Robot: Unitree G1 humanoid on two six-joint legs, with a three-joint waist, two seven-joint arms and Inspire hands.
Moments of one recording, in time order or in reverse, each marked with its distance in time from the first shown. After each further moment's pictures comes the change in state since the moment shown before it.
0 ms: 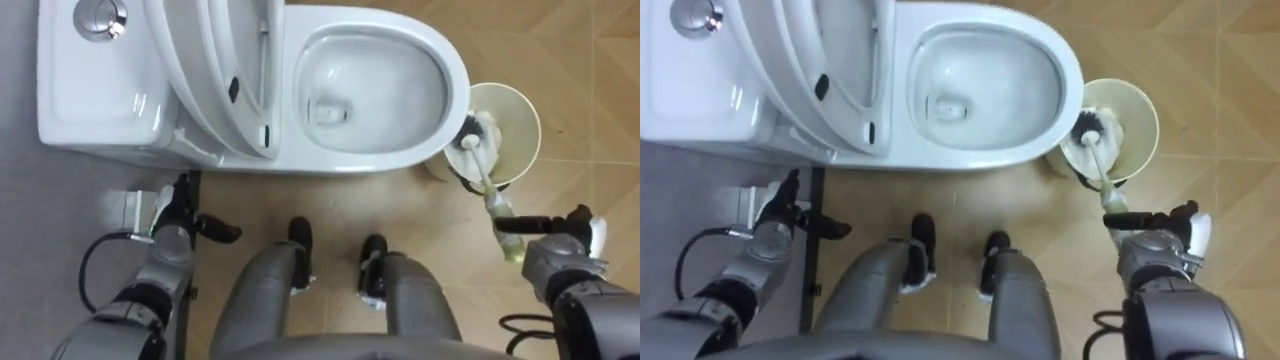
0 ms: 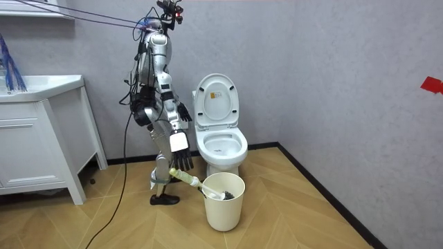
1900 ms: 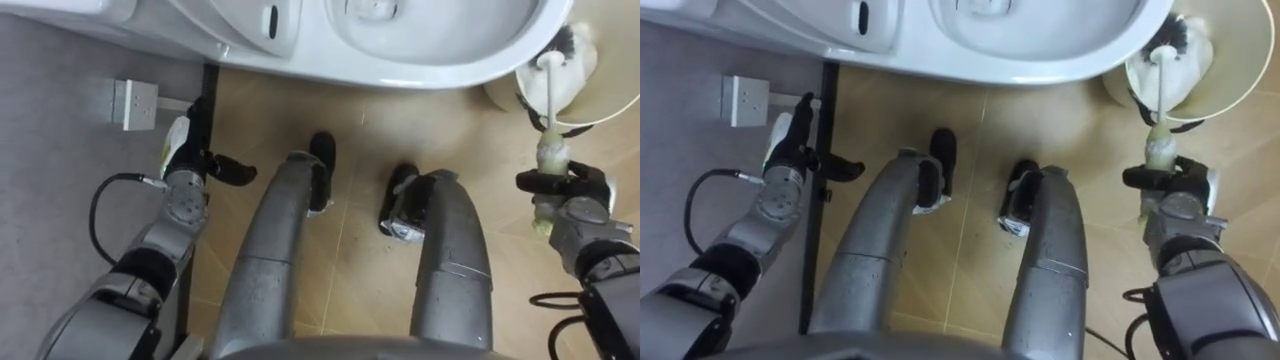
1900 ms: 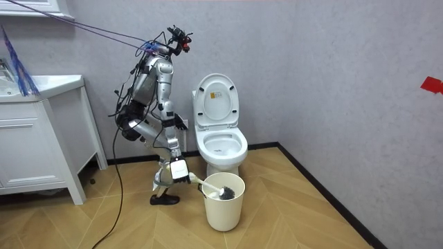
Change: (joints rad) left arm -0.033 0.049 -0.148 -0.197 -0.024 -0.031 0.079; right arm -0.047 -0.115 0.242 -0.007 0.310 -0.026 0.173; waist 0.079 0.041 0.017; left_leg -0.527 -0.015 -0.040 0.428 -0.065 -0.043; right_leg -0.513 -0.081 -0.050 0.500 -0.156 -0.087
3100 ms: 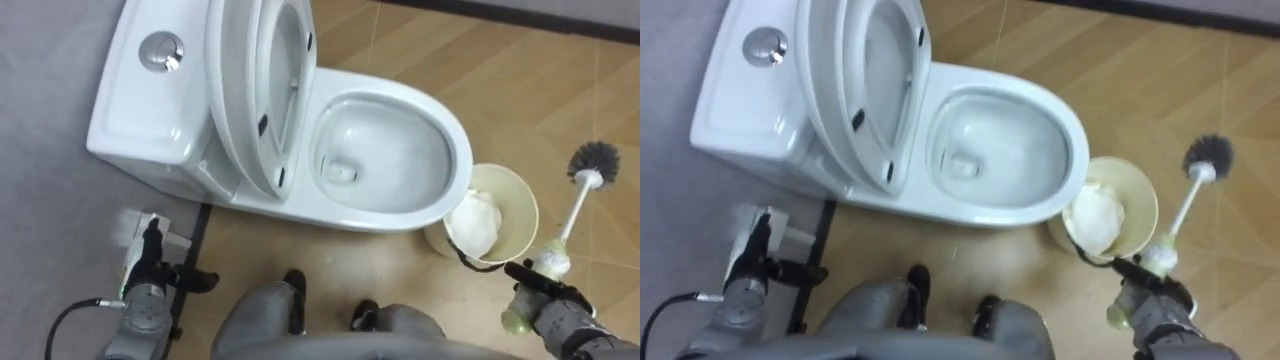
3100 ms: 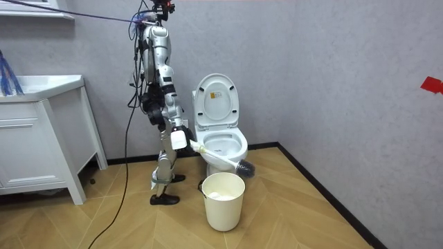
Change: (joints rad) left arm 0.451 0.012 0.247 0.007 -0.008 -0.028 -0.046; right arm 0.324 0.114 -0.272 0.030 0.275 0.008 0.085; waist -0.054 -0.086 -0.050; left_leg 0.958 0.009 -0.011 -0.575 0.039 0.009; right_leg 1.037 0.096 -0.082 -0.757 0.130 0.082
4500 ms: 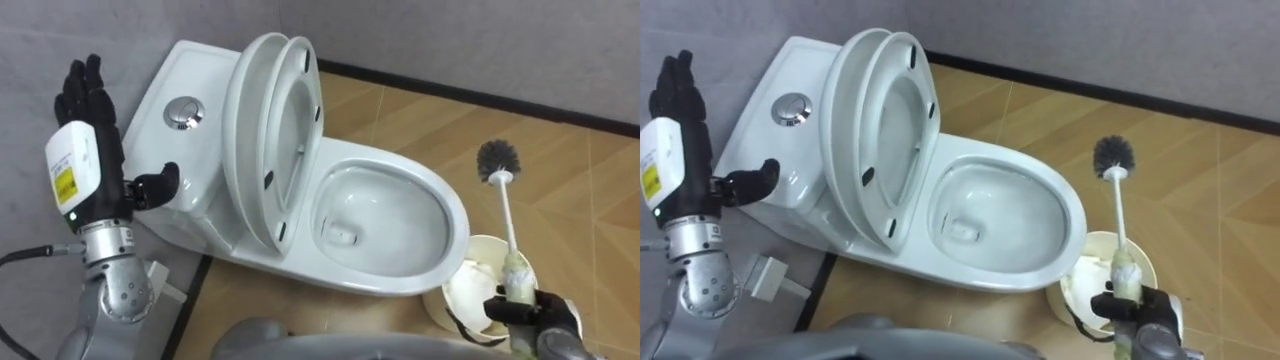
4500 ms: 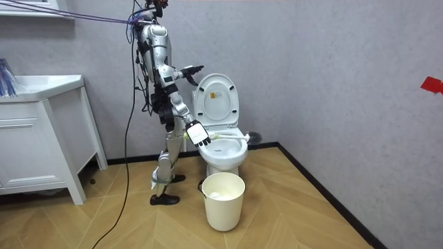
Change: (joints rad) left arm 0.120 -0.010 0.147 -0.731 0.611 -0.191 0.289; right arm 0.129 0.022 -0.020 -0.147 -0.703 -0.080 0.088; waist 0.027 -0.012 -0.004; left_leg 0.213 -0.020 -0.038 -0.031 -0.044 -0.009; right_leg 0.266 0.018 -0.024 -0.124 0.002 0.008
